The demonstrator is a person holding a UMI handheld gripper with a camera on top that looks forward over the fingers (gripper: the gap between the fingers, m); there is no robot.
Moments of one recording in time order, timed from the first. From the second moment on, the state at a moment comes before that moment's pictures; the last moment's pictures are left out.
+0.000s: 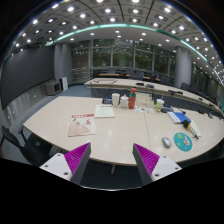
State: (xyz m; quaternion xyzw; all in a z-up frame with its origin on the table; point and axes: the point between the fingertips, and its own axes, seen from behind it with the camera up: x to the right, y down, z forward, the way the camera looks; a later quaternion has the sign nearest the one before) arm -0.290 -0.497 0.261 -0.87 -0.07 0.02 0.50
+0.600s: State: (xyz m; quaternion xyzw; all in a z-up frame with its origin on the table) arm -0.010 -0.400 0.073 -0.90 0.01 -0.05 0.43
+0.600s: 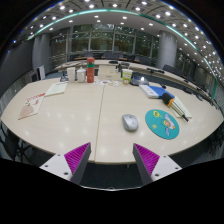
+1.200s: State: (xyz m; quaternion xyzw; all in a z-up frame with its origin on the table) arm 0.084 -0.220 -0.013 -0.90 -0.02 -0.01 0.44
